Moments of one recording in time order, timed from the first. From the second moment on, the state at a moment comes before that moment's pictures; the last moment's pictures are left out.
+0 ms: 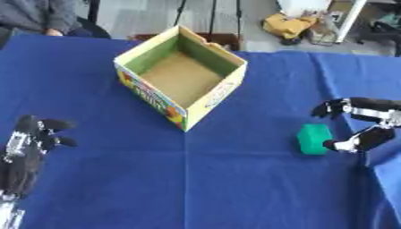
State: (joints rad) left arm -0.25 0.28 -0.03 -1.58 0.15 -0.17 -0.22; right arm -0.43 -0.75 0.09 -1.29 0.45 -0.48 0.67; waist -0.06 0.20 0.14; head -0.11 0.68
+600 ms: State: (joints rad) left arm -0.25 0.28 -0.03 -1.58 0.15 -0.17 -0.22; right arm -0.44 -0.74 0.09 -1.26 0.47 -0.48 0.67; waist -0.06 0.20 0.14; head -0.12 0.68
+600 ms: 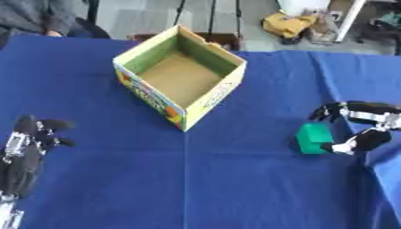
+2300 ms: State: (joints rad) left arm -0.25 0.28 -0.03 -1.58 0.15 -0.17 -0.23; right arm -0.45 -0.72 0.10 -1.22 0.53 -0.51 0.64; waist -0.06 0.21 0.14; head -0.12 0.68
